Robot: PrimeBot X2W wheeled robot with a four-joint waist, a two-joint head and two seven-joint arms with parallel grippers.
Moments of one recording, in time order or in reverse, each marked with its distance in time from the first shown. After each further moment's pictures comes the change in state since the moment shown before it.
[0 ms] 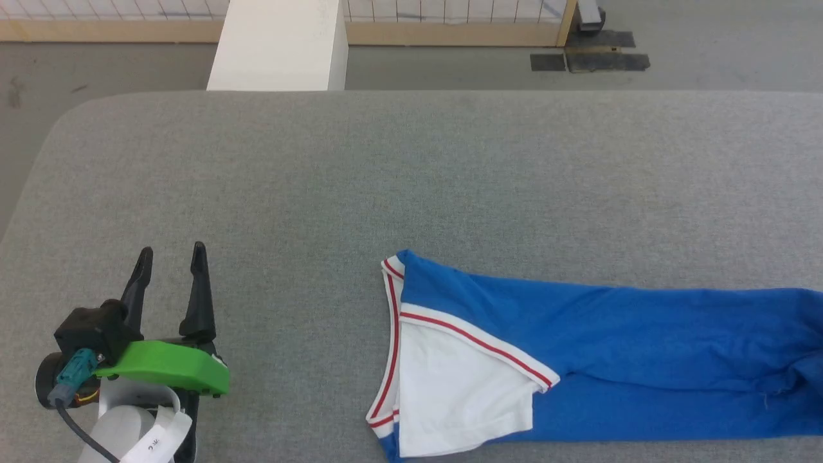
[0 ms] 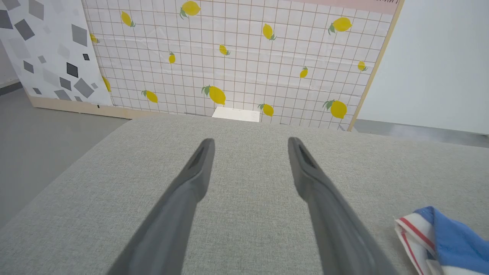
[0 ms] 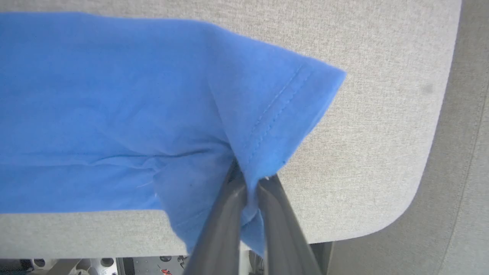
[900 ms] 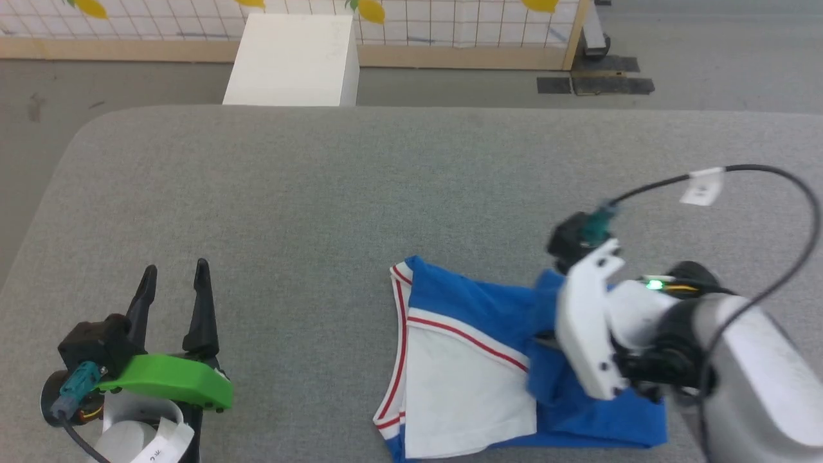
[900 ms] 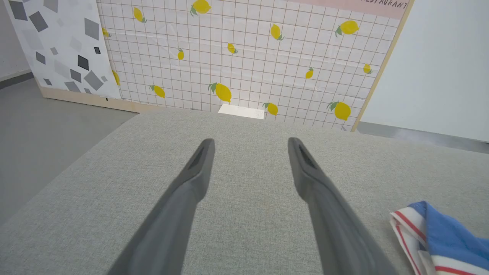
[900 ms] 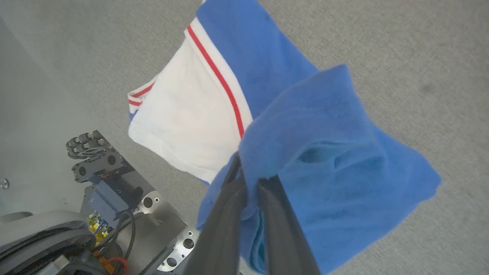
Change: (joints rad) left arm 0.042 -0.001 -0.008 -0.019 -0.027 0.021 0.019; right arm -0.207 0.286 0.527 -0.220 0.204 0.000 0.111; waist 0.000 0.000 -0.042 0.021
